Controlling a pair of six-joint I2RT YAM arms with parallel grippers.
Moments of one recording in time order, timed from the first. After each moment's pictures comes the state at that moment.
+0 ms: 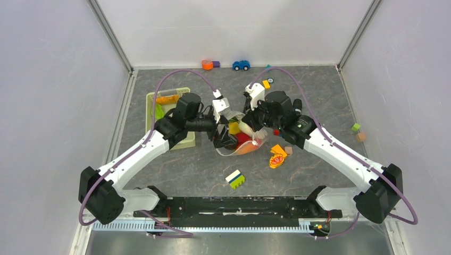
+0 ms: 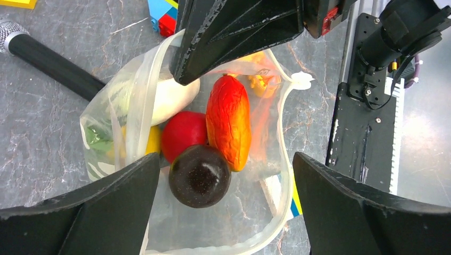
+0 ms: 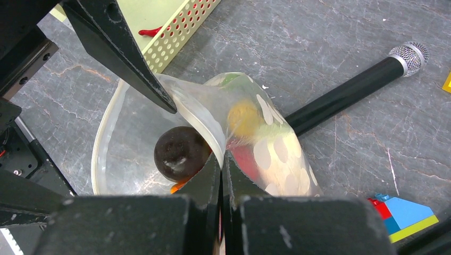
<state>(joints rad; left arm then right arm) -0.63 1.24 1.02 -0.29 0.64 0.20 0.71 1.26 1.10 -0.31 -0.13 0.03</state>
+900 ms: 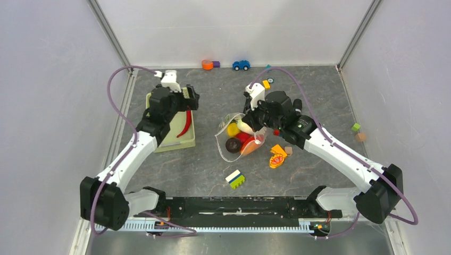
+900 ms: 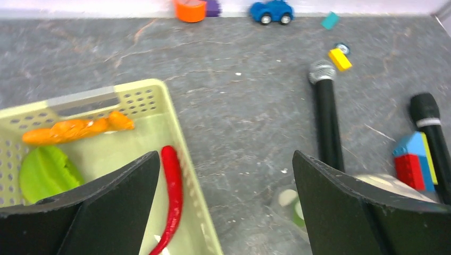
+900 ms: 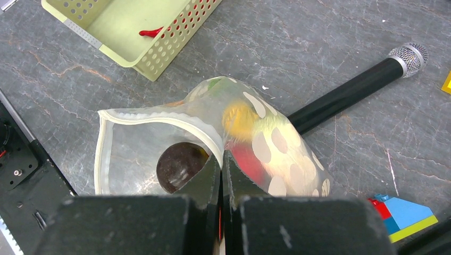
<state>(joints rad) -0.36 1.17 0.91 0.01 -0.09 -0.17 0.71 1.26 1.10 -0.31 -0.13 0.03</state>
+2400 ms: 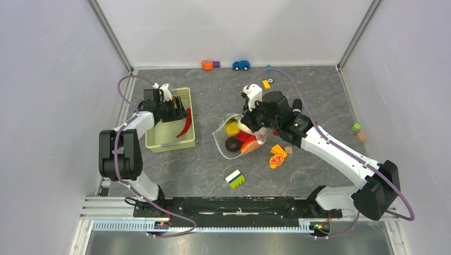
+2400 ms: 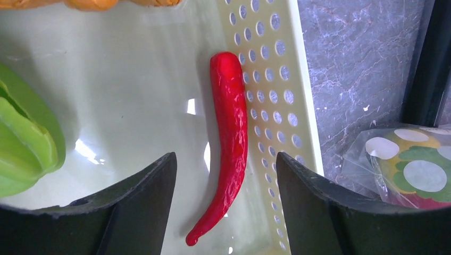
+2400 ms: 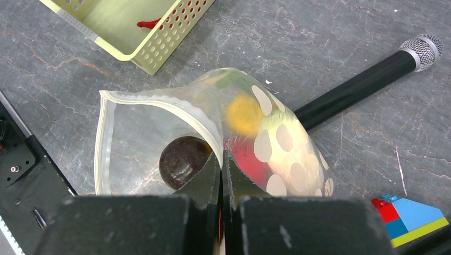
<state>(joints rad) 0.03 1.64 0.96 -0.14 0.38 -0.17 0.71 1.30 1.10 -0.31 -0.14 0.03</state>
